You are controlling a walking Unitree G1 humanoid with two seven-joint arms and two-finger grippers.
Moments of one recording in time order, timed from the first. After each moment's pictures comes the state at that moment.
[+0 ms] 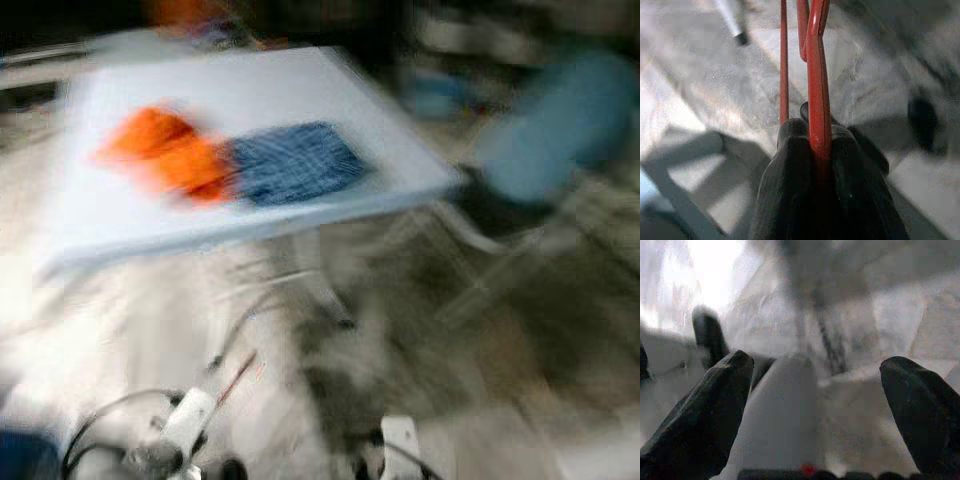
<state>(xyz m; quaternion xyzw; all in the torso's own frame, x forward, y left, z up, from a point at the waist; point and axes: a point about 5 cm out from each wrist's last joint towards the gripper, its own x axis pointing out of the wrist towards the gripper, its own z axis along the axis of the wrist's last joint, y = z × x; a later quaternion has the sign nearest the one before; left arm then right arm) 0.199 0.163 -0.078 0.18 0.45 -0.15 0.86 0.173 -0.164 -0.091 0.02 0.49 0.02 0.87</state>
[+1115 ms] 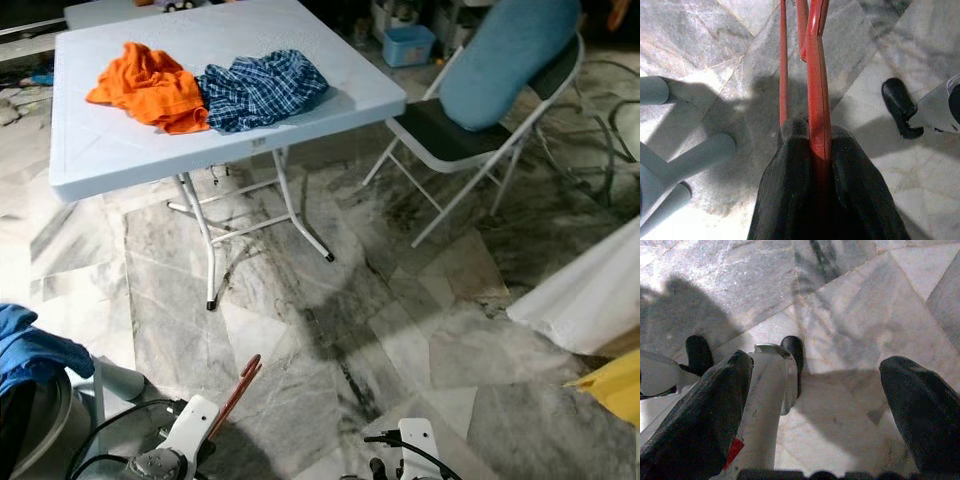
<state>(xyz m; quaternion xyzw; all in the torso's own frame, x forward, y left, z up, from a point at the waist) 0.187 0.158 -0.084 0.14 0.47 -0.17 0.86 0.164 -0.188 -0.093 0.01 0.49 0.02 0.87</state>
